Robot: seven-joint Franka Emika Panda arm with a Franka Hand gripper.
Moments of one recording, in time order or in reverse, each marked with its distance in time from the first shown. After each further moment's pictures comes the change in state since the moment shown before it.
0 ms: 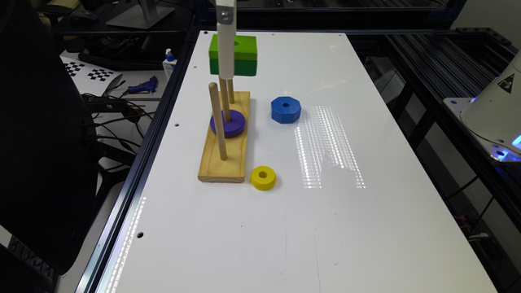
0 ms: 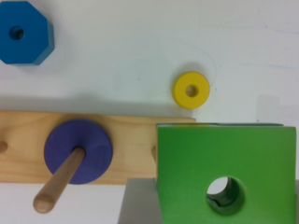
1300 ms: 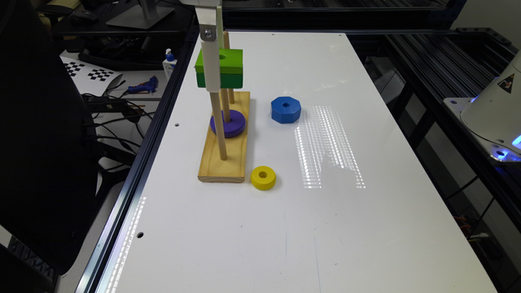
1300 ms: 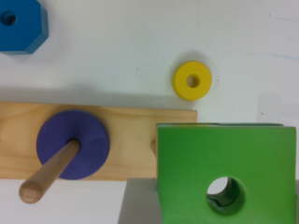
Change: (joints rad) arm 0.000 0.057 0.000 0.036 -0.005 0.002 0.000
